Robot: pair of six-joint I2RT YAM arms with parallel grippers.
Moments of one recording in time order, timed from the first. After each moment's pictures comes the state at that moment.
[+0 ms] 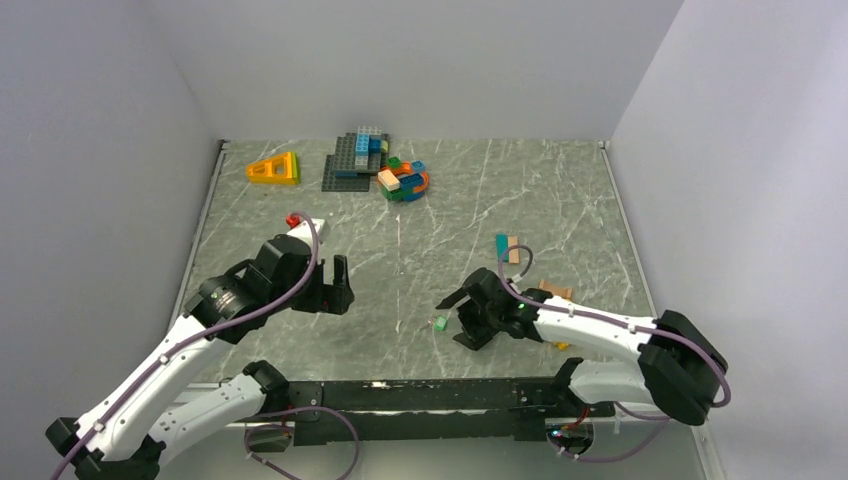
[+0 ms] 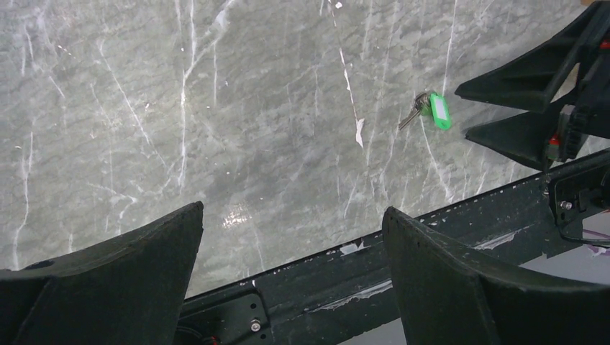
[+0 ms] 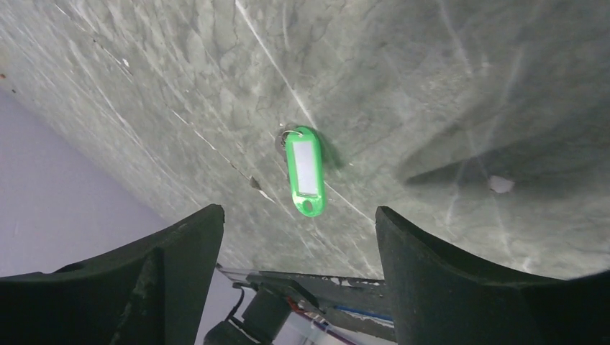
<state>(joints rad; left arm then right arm) -0.68 0.80 0.97 -0.96 -0.11 -0.49 0.87 1.18 0.53 -0.36 0.06 1.80</state>
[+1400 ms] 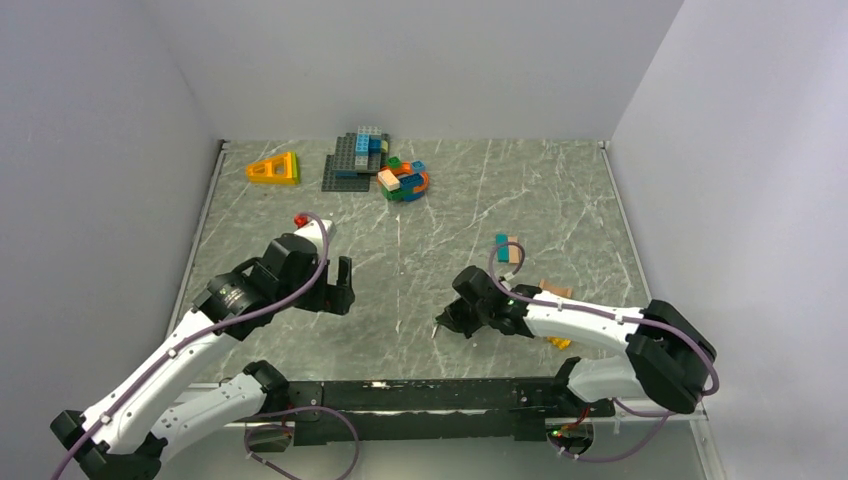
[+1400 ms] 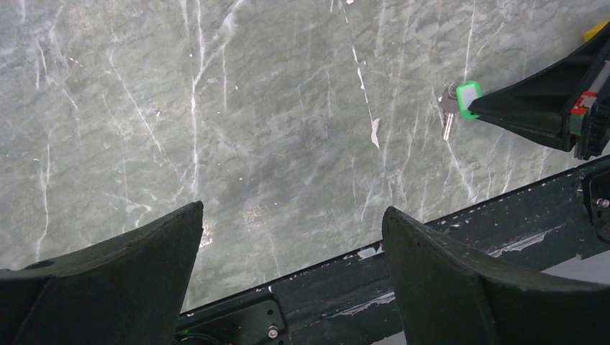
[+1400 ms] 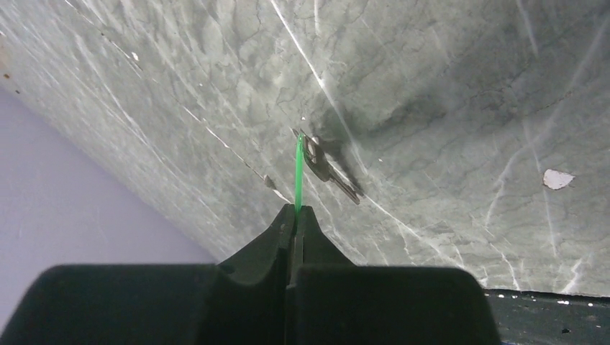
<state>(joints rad) -0.68 0.82 0.95 -0.94 -0.13 -0.43 0.91 1.28 0.59 -0.32 0.08 1.86</state>
